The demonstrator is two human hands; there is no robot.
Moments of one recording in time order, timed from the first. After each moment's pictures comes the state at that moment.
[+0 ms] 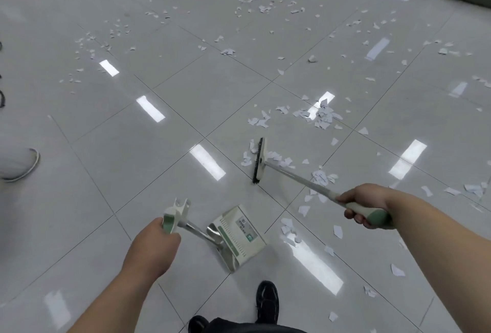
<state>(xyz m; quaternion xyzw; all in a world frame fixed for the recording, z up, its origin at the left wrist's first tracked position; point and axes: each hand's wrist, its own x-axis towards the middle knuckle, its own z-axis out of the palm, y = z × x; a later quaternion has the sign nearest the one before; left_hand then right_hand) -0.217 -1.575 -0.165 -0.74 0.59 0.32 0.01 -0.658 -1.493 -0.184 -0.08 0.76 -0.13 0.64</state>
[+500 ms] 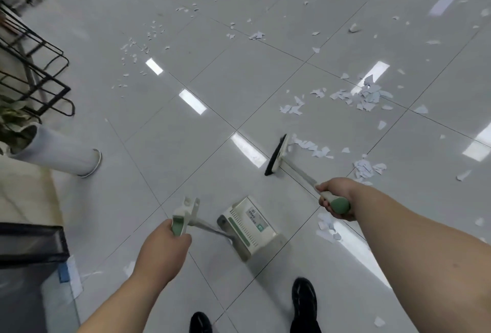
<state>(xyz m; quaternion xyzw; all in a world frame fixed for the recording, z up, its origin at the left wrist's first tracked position) -0.247 -1.585 -0.152 -0.78 0.56 0.28 0.00 -0.623 -1.578 -0.280 -0.01 0.66 -0.21 0.72</state>
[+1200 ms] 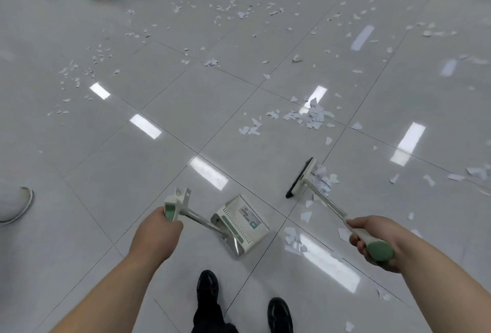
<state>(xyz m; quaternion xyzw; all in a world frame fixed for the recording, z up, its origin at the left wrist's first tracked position) -0.288 -1.660 -0.171 -0.72 0.62 0.31 -0.01 -0.668 -1.454 -0.211 0.12 0.70 -0.32 0.63</state>
